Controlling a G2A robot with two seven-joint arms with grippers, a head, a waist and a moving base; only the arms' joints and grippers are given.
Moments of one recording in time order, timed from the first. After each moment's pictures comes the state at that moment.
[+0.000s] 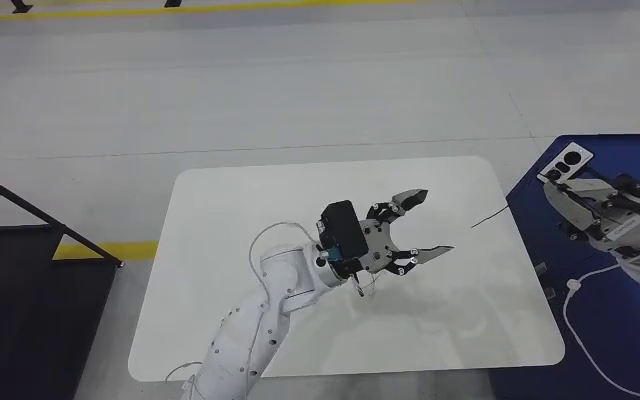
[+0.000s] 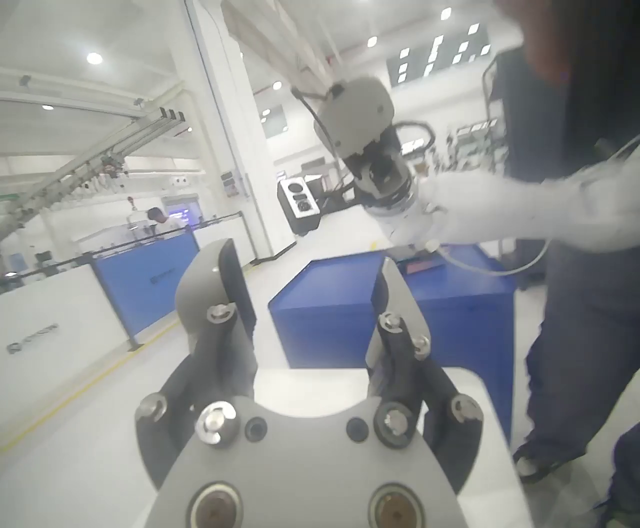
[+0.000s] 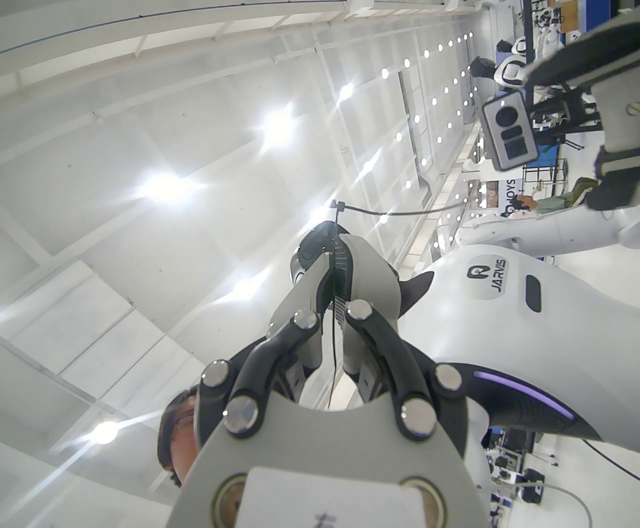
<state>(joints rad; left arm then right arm) 1.04 -1.55 -1.03 -1.65 1.40 -0.73 0.36 -1.38 -0.60 1.73 -1.82 1.64 0.49 1.16</state>
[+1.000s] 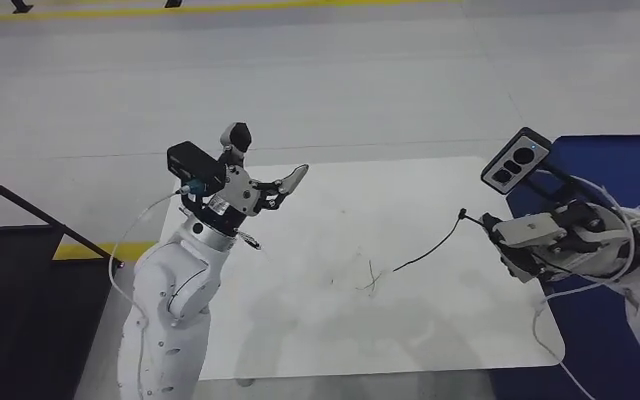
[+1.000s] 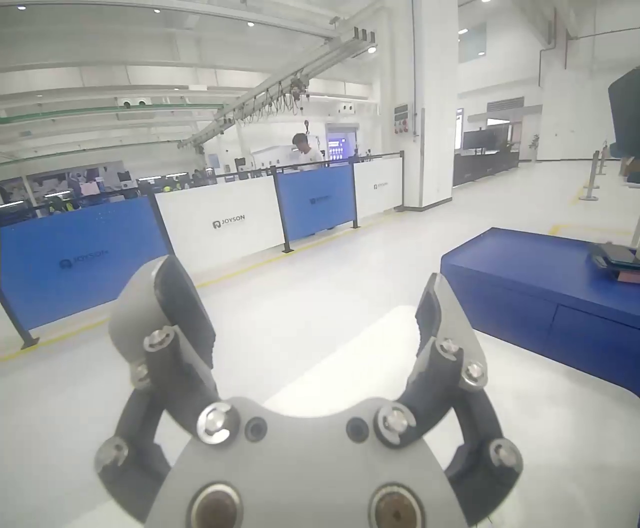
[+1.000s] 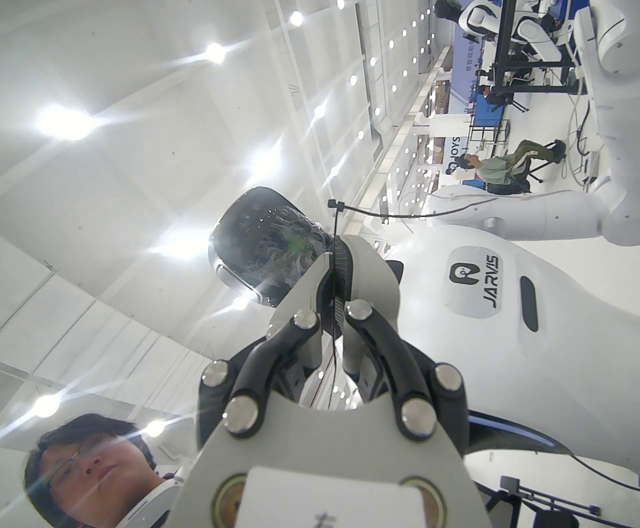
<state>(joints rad) 1.20 -1.48 -1.44 -1.93 1.29 -0.49 -0.11 -1.17 -0.63 1.55 -2.12 1.58 0.43 1.00</state>
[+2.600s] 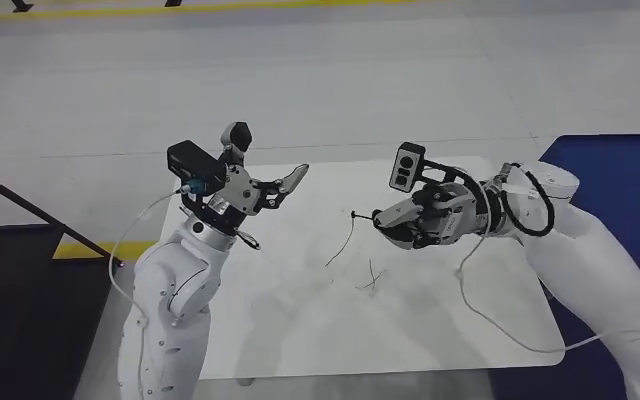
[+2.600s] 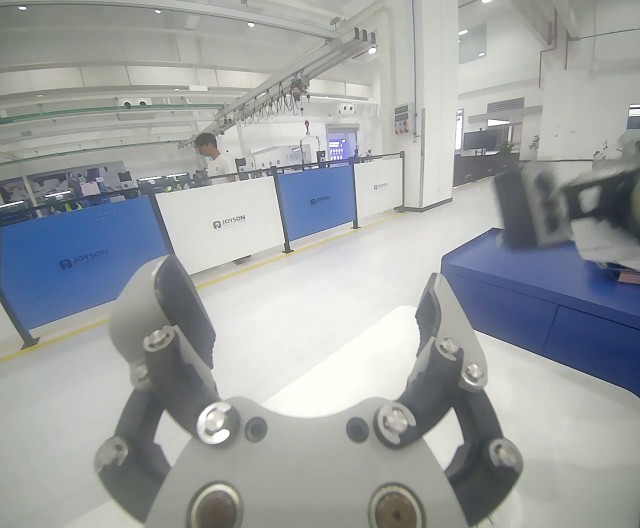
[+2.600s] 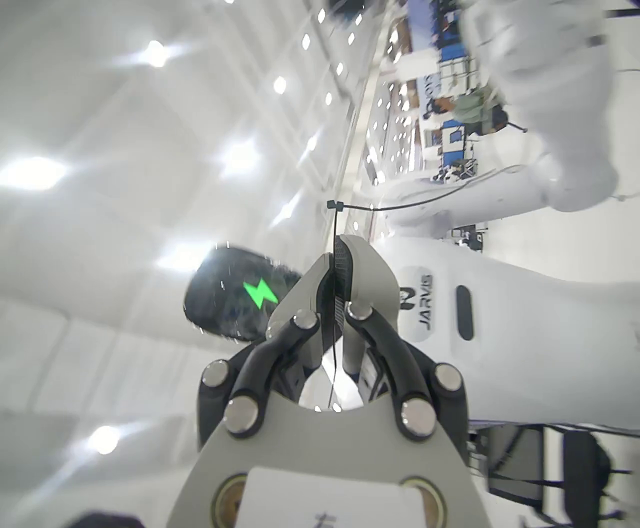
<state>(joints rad) 1.20 -1.48 -1.44 -1.93 1.29 -0.49 -0.11 -0.73 -0.77 0.96 -1.68 1.34 0.63 1.11</state>
